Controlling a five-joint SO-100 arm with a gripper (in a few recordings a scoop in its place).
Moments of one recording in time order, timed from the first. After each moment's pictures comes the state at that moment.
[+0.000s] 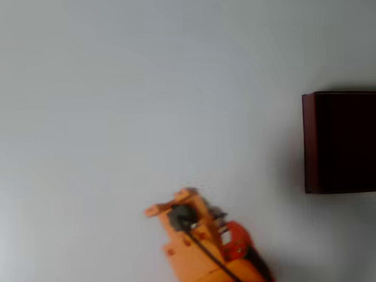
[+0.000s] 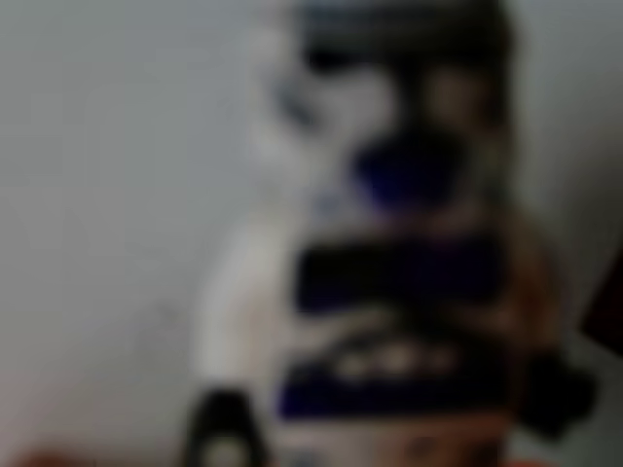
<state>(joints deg) 12.8 152.1 121.1 100.1 41.9</state>
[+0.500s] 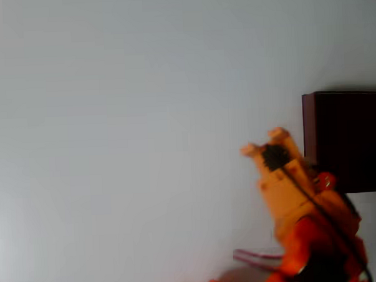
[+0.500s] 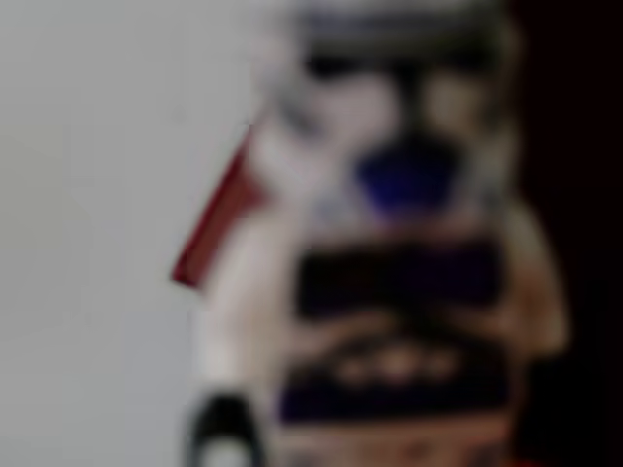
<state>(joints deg) 34.2 123.3 111.3 77.4 17.5</state>
